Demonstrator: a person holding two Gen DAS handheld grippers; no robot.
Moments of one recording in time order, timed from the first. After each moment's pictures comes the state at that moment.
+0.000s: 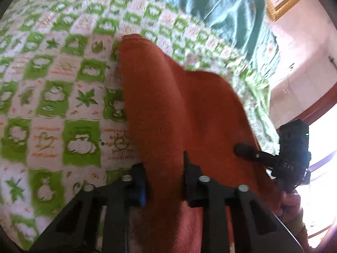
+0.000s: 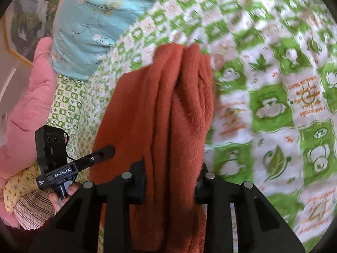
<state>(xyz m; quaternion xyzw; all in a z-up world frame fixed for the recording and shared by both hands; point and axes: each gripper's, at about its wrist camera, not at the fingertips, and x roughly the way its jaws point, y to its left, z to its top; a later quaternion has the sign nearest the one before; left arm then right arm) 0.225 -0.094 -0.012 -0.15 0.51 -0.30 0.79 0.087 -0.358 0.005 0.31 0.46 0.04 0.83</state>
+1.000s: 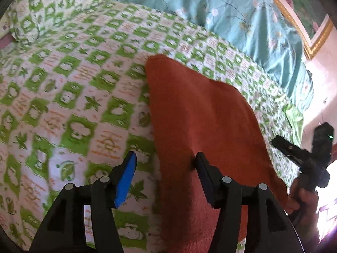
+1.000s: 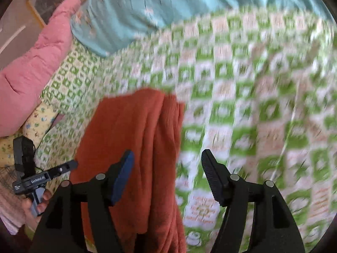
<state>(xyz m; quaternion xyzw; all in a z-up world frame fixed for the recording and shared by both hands) 0.143 0.114 0.021 -0.15 0.48 -0.10 0.86 0.130 -0.218 0.029 0.17 0.44 0.05 0.88</state>
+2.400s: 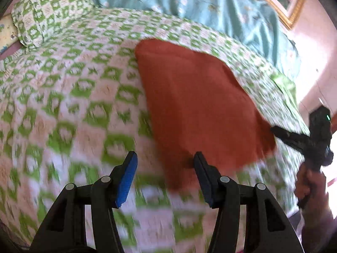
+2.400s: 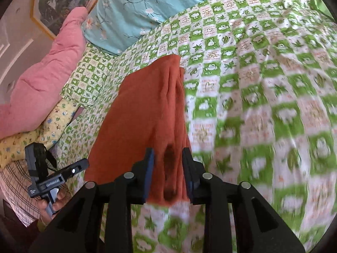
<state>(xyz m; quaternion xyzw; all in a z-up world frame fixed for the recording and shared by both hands) 0.019 0.087 0.026 -0.08 0.48 -0.15 0.86 0.020 -0.230 0.015 0.24 0.44 0.08 0.86</state>
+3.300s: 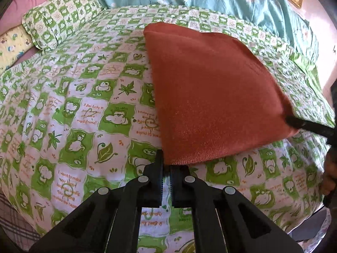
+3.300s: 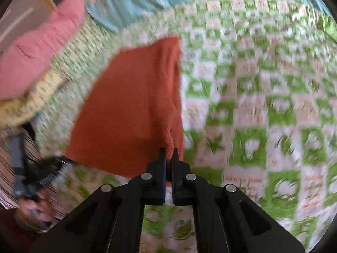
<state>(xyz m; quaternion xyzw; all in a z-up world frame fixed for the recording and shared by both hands) -0.008 0.054 -0.001 0.00 0.48 -0.05 0.88 0.014 -0.207 -0.008 0.14 0.49 0.05 0.86</state>
